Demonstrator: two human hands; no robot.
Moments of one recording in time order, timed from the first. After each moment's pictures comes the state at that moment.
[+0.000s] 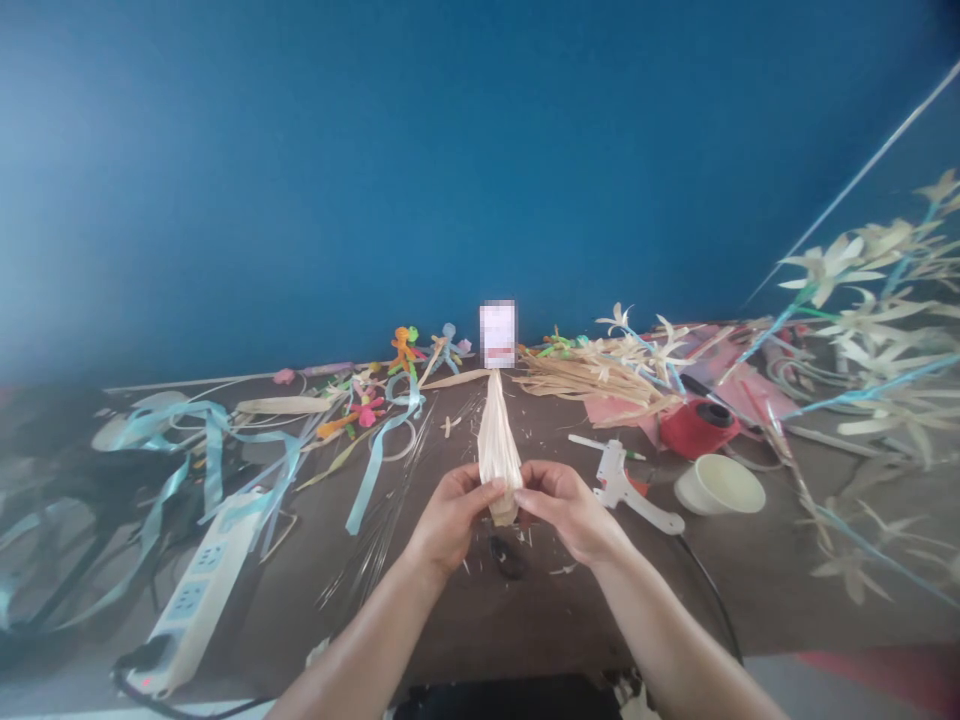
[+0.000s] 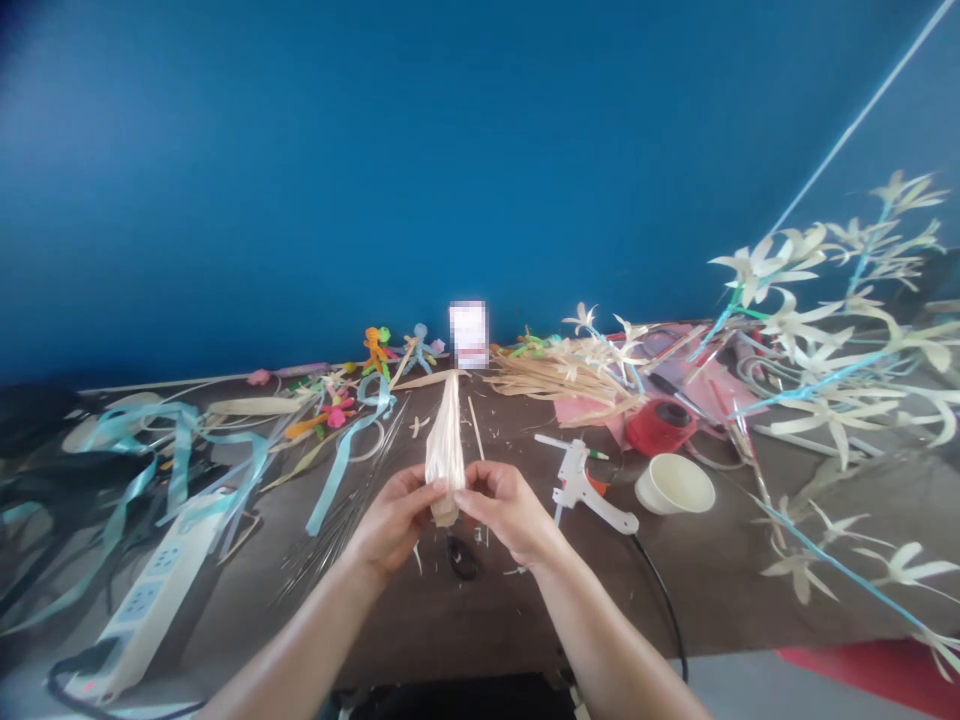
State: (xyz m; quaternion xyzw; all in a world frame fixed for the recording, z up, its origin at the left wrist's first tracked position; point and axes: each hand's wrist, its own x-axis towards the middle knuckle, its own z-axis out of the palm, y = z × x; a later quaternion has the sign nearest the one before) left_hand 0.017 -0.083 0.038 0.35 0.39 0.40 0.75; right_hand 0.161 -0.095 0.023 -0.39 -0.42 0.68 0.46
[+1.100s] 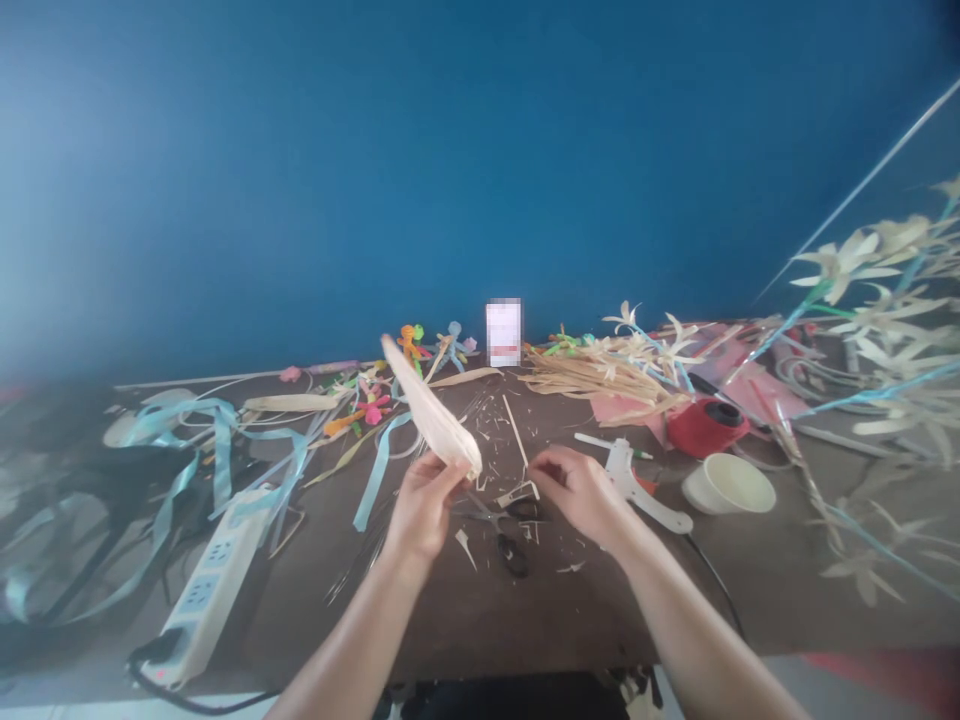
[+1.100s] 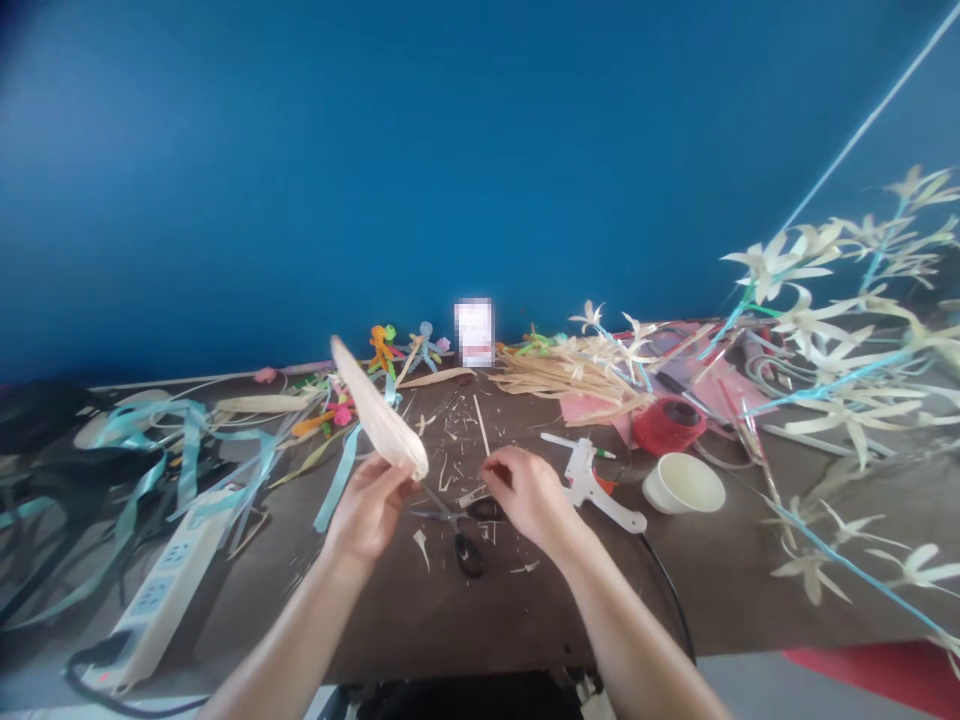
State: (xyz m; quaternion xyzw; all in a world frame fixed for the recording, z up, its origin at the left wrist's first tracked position) left_hand -0.012 -0.072 0.031 0.31 0.43 0.54 0.65; right_hand 0.176 -0.088 0.018 -0.56 -0.65 0.38 0.34
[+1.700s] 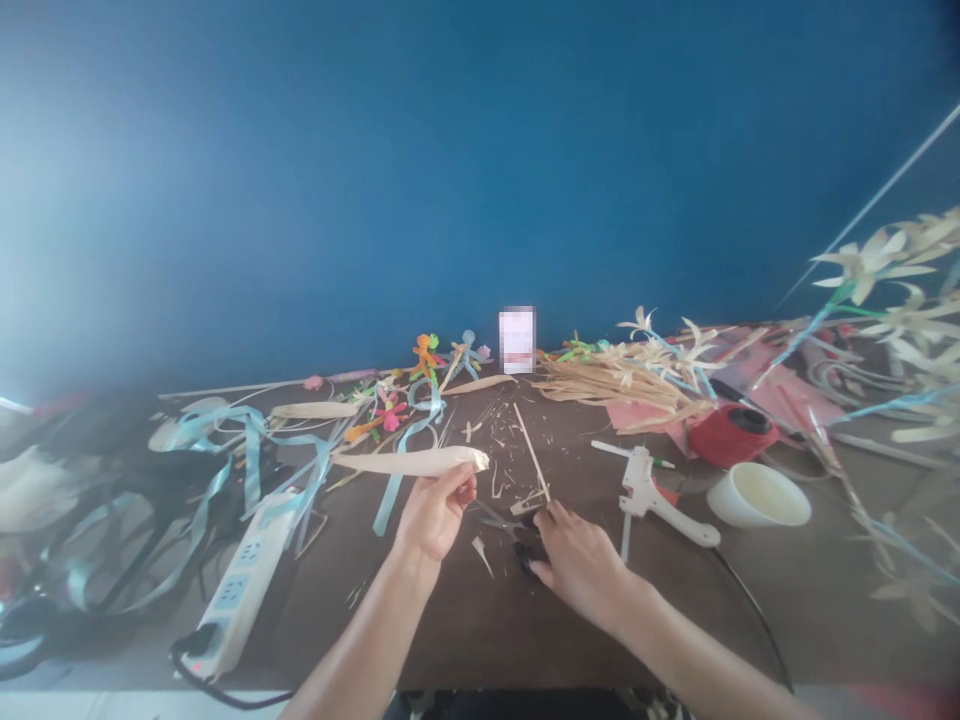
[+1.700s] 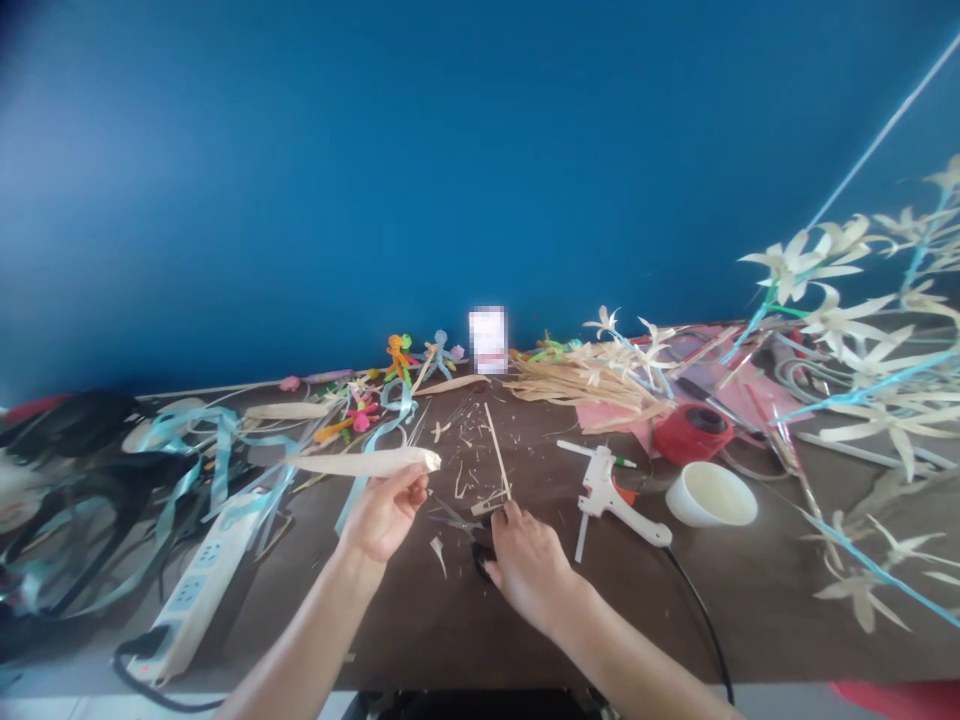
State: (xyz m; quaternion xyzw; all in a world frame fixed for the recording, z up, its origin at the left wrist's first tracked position) left_hand -0.031 -0.066 0.021 0.24 0.44 0.54 0.68; right_hand 0.145 -0.126 -0.019 -0.59 -0.79 0.15 0.03
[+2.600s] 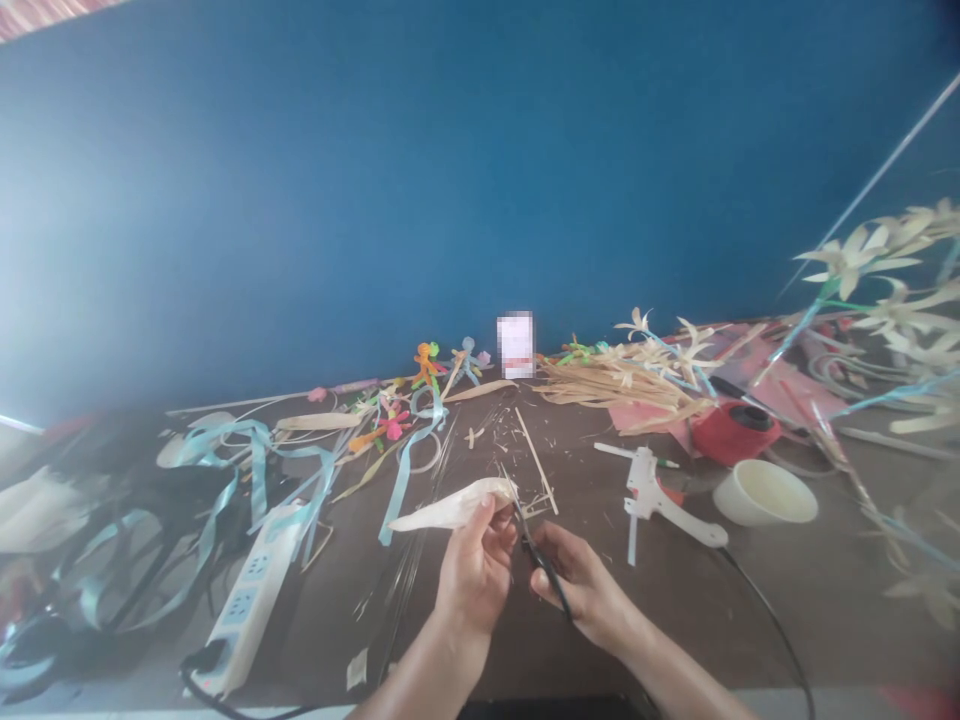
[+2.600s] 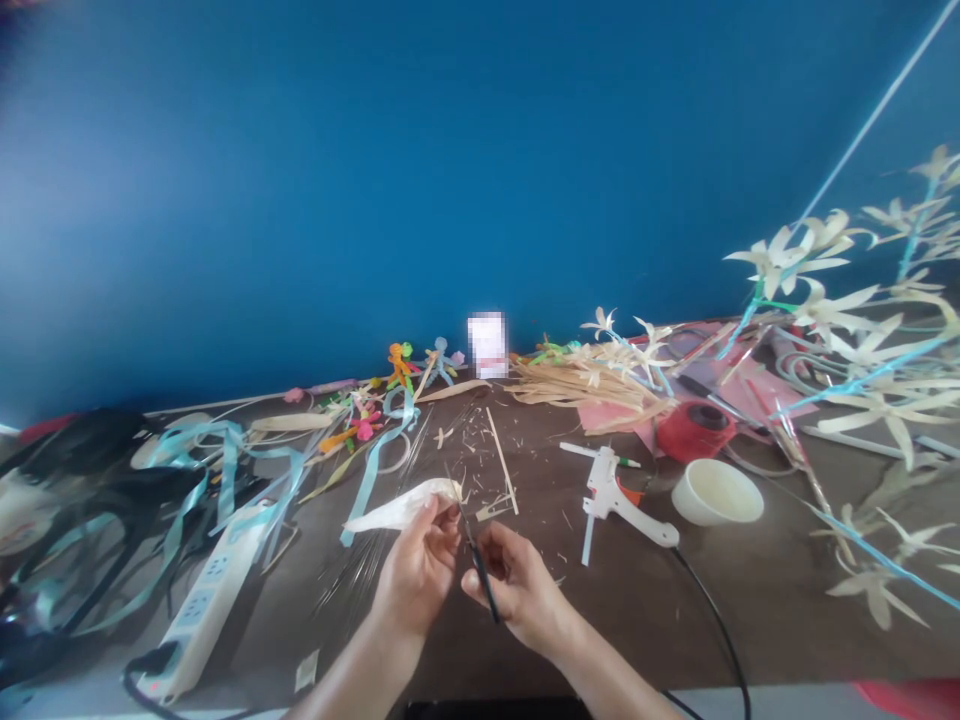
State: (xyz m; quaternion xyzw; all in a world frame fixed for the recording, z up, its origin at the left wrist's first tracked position) left_hand 0.011 -0.111 0.019 0.07 0.39 0.59 0.70; right_hand 0.133 -0.144 -0.006 -0.38 -0.48 0.66 0.44
